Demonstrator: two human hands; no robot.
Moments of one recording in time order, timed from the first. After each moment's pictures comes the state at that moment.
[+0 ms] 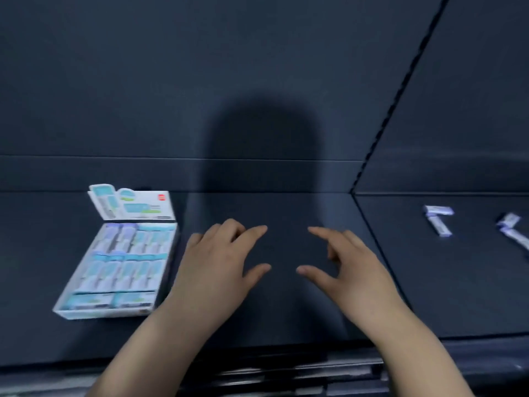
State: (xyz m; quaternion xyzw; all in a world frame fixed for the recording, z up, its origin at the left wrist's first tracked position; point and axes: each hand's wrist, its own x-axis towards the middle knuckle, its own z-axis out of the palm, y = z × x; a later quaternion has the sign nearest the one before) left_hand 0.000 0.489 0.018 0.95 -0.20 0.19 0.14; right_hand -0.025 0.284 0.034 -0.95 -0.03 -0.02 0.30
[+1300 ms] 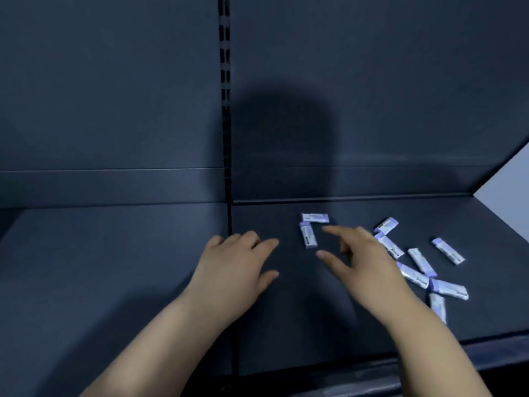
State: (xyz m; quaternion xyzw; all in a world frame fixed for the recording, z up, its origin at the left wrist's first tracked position) left_hand 0.032 0.203 0.024 0.96 -0.27 0.07 0.08; right_hand 0.008 -0.010 0.025 -0.96 0.04 -0.08 0.27
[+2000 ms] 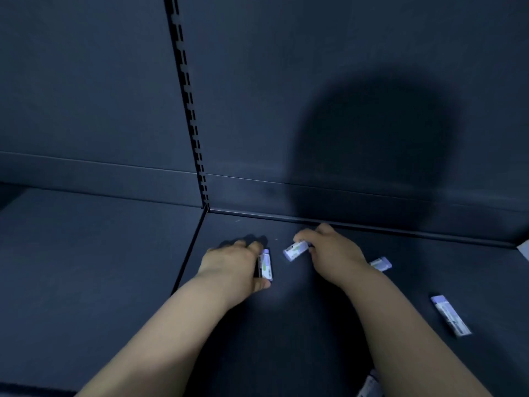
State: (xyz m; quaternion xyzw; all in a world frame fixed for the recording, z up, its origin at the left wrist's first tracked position) left_hand 0.090 0.099 -0.004 0.99 -0.07 -0.12 0.07; right_hand 0.140 -0.099 -0.027 -0.97 -0.12 0.10 0.18
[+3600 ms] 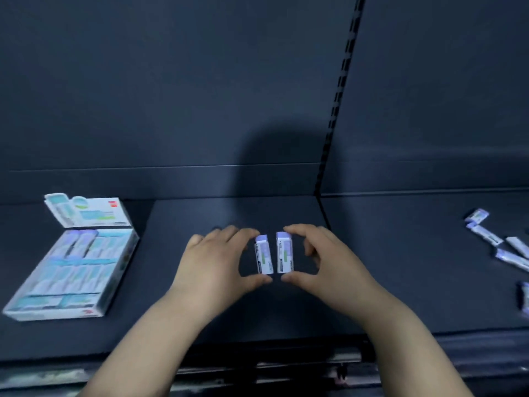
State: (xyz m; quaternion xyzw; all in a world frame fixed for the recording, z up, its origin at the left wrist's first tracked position) left_hand -0.004 0.403 0.028 0.97 -0.16 0.08 0.13; right_hand -0.015 0.201 0.023 -0.92 -0.13 -0.01 0.36
